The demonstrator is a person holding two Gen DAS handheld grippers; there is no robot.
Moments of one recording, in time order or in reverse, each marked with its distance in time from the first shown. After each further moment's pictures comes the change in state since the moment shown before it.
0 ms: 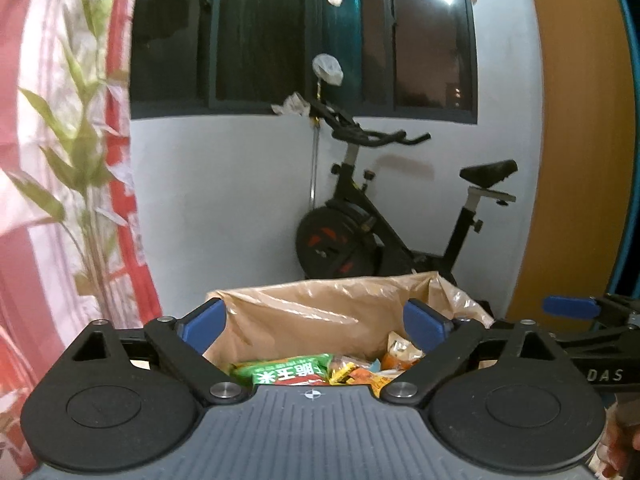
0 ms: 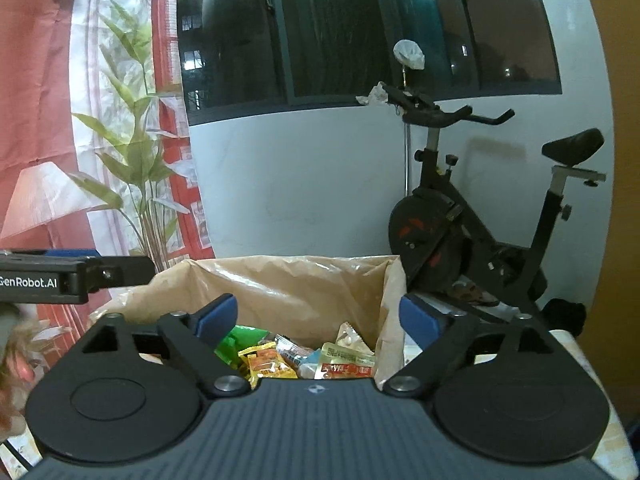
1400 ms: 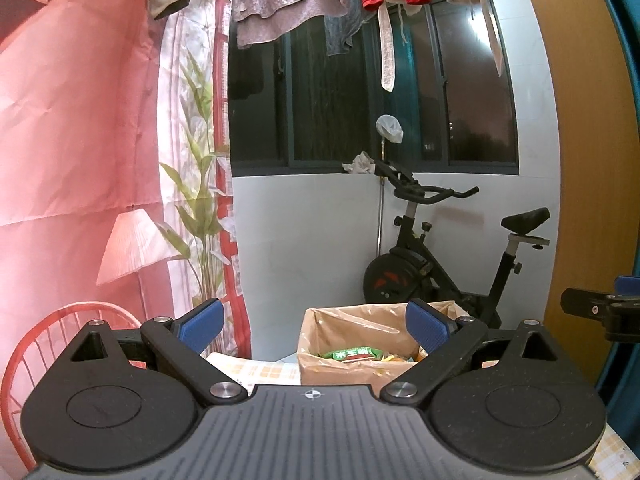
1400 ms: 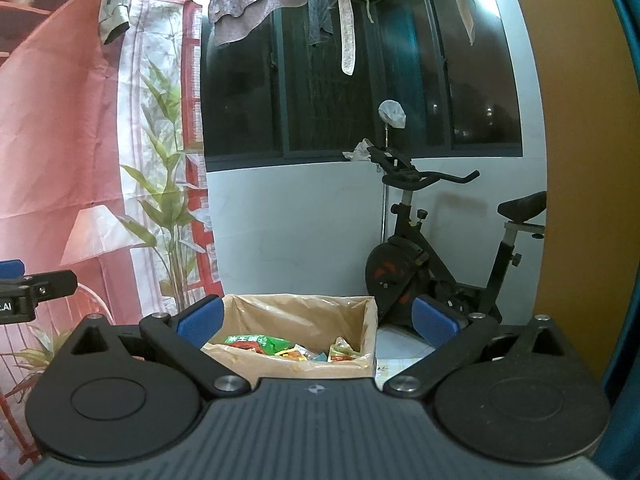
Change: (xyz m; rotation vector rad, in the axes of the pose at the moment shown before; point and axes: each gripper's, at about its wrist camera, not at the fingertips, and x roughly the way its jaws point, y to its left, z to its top) left arm -0.214 -0.013 0.006 -0.013 -0.135 0.215; right arm -0.197 0.061 0.023 -0.044 -0.116 -0.068
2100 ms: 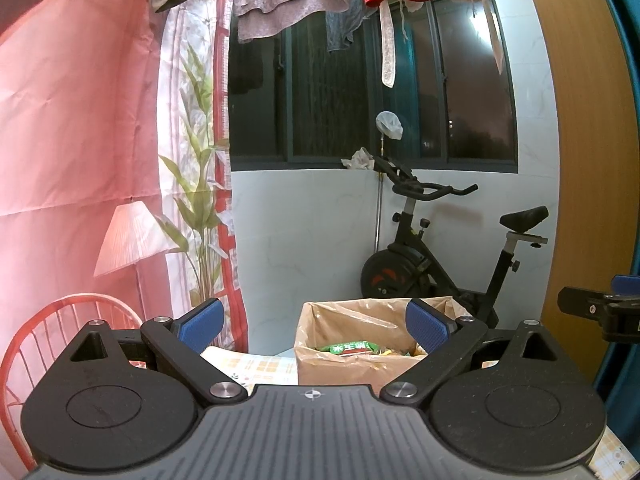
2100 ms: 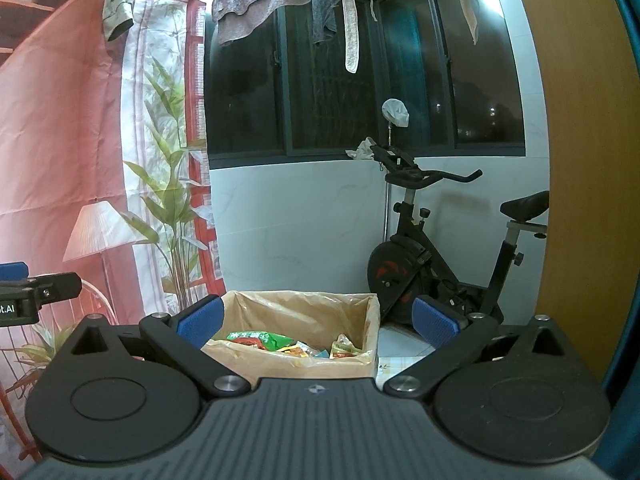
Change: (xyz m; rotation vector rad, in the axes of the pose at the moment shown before) left arm 0.001 0.007 -0.005 -0.009 0.010 -0.013; right arm -0.002 0.000 -0.002 -0.008 0.003 0.006
